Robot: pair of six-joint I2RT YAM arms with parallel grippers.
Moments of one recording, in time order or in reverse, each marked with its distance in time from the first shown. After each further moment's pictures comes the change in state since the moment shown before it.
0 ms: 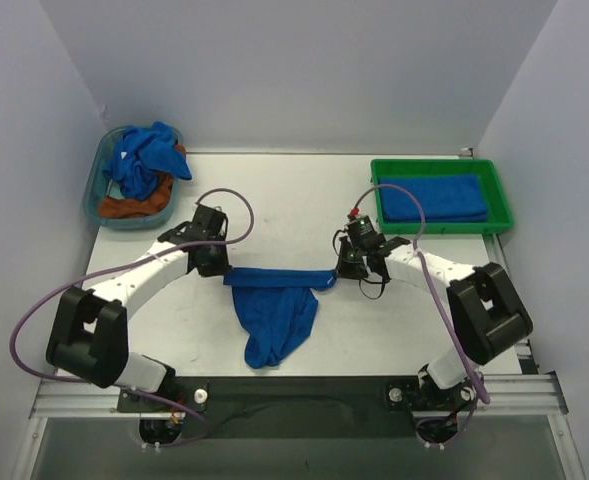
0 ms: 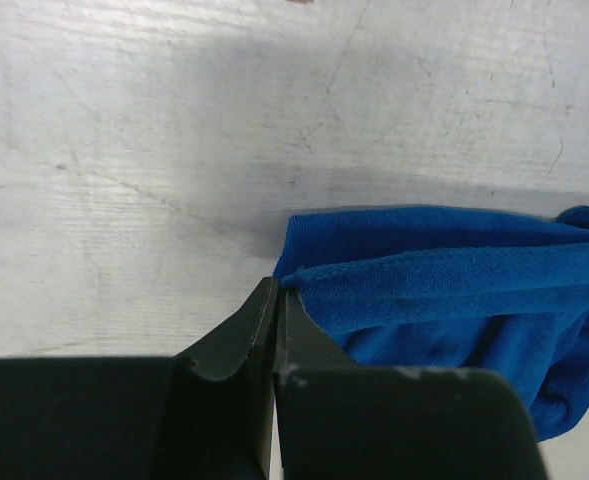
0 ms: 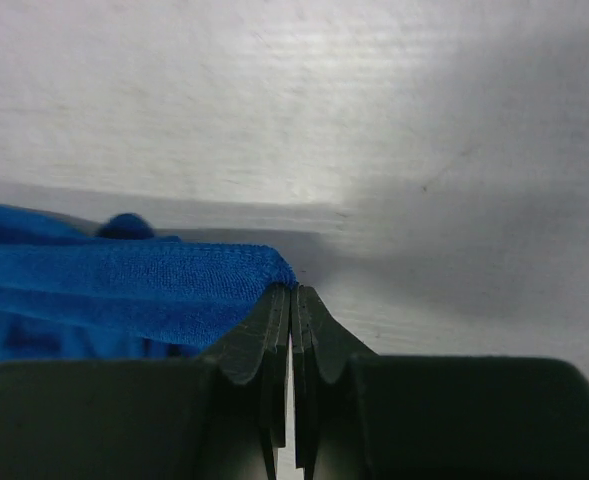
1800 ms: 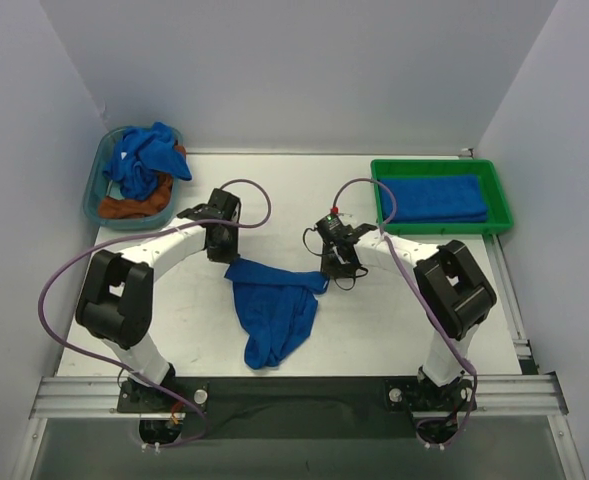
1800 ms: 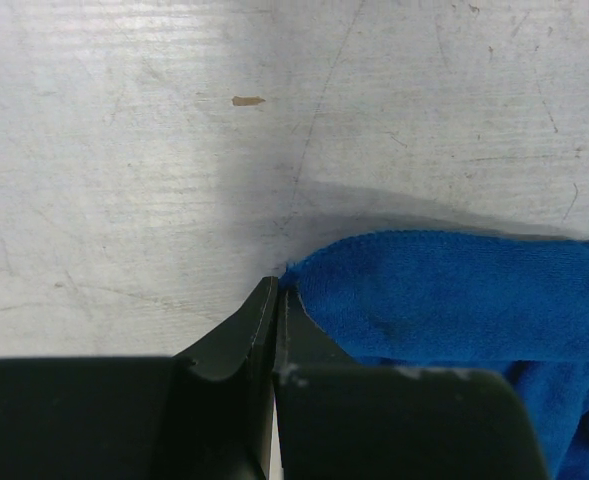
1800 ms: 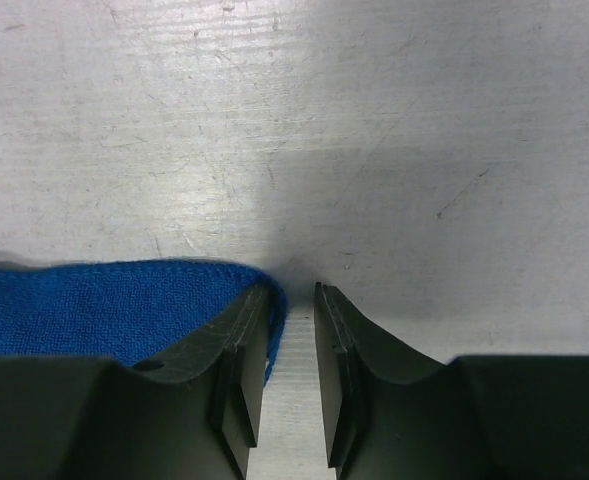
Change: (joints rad) left arm 0.001 0.270 0.202 -0.022 0.042 0.172; right arm 0.120 0.256 0.225 -0.216 0.208 0.081
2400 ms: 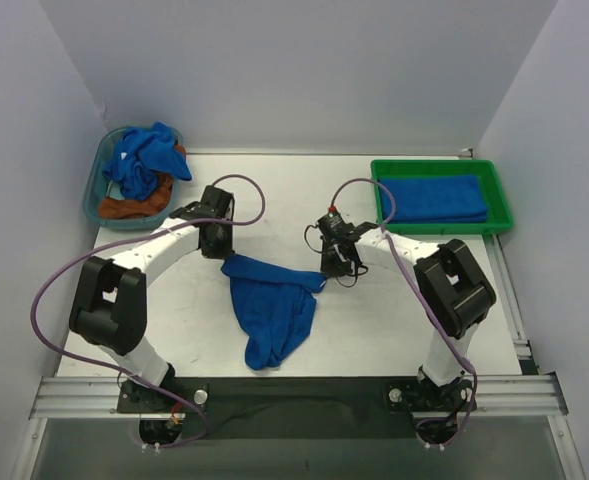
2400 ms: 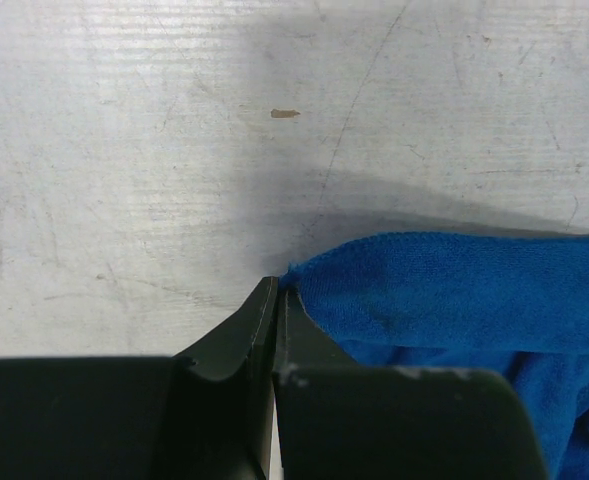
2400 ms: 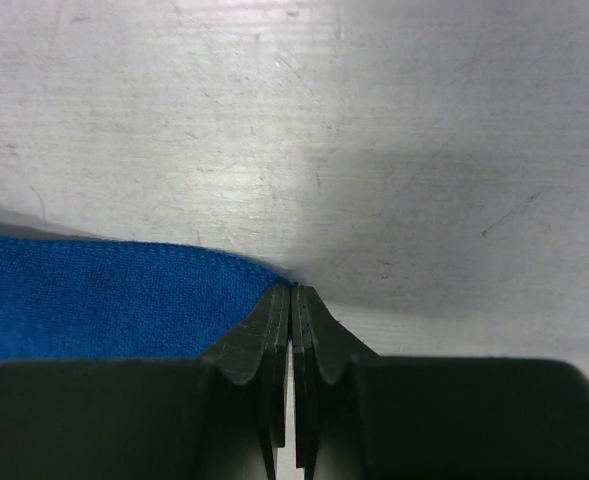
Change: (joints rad) left arm 0.027 -0.041 0.000 -0.006 -0.027 0.013; right arm -0.017 0.006 0.008 0.023 -0.084 -0.027
